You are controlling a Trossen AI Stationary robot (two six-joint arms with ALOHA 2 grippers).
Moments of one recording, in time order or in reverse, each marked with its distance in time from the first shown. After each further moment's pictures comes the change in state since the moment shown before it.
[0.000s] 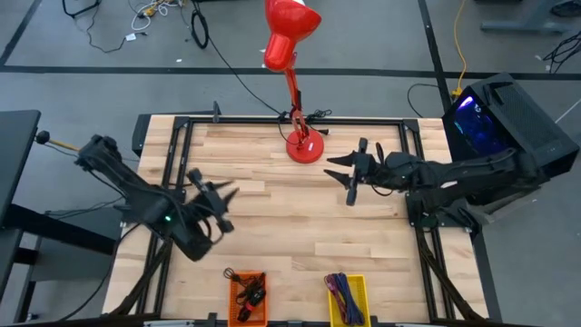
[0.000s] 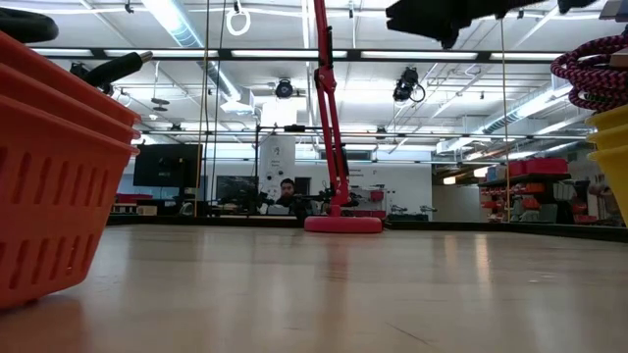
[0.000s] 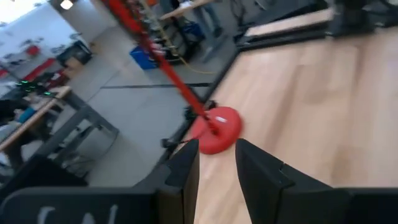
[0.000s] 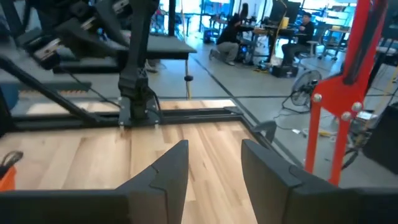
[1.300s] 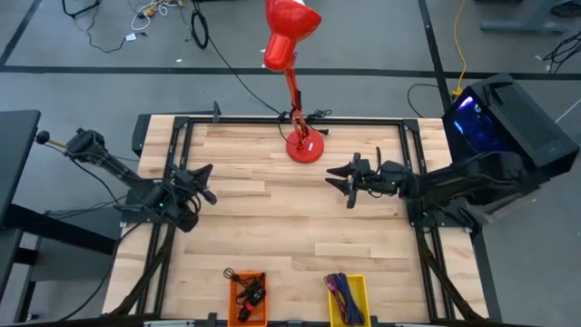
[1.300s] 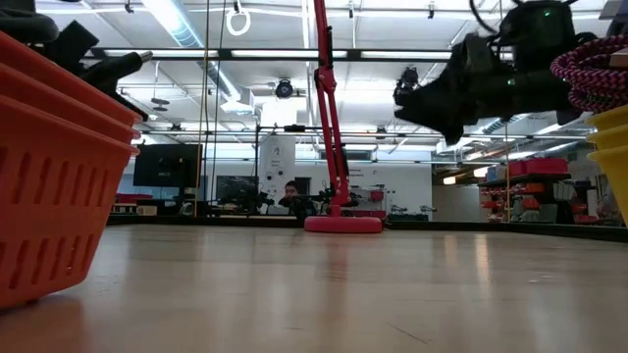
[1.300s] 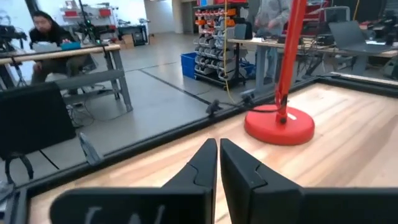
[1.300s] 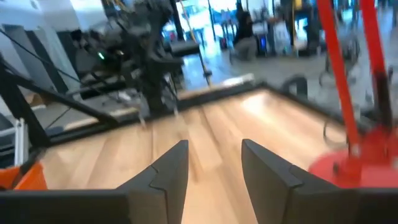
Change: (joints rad) left arm 0.093 -0.582 -0.927 0.432 -0.245 -0.397; right arm -0.178 0.218 -0.487 0.798 -0.263 0.265
